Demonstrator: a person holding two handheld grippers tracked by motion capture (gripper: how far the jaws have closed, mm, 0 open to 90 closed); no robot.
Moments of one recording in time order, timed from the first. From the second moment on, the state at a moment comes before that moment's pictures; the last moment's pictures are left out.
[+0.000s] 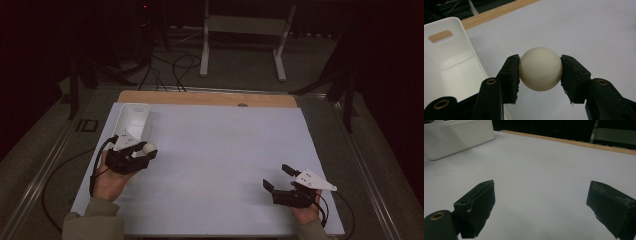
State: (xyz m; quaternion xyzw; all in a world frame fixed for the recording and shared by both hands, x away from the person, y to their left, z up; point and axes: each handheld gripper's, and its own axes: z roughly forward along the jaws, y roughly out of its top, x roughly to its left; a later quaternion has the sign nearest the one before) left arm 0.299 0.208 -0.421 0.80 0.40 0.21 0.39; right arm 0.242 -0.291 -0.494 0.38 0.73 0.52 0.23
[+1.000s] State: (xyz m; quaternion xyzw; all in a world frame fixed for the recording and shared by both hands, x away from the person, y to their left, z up) left arm 0.296 0.220 -0.422 0.80 0.41 0.21 0.39; right arm 0.242 -0.291 -0.494 0.39 0.73 0.52 0.23
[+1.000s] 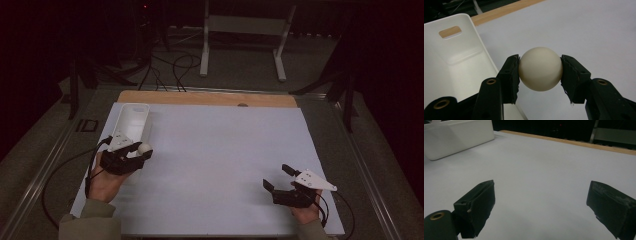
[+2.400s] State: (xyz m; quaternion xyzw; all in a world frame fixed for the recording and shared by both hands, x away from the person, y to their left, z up) left arm 0.290 0.236 -0.427 0.79 0.43 0.22 0.38; right arm 0.242 -0.291 -0.494 0.39 0.73 0.52 0.23
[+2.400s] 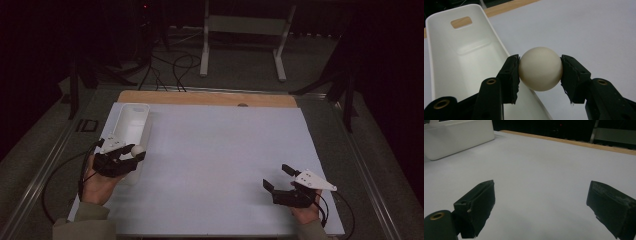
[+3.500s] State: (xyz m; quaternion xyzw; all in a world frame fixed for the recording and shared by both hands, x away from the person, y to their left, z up) left arm 0.286 0.250 -0.431 0.79 0.43 0.21 0.38; right arm 0.243 -0.290 -0.495 0.38 0.73 0.52 0.23
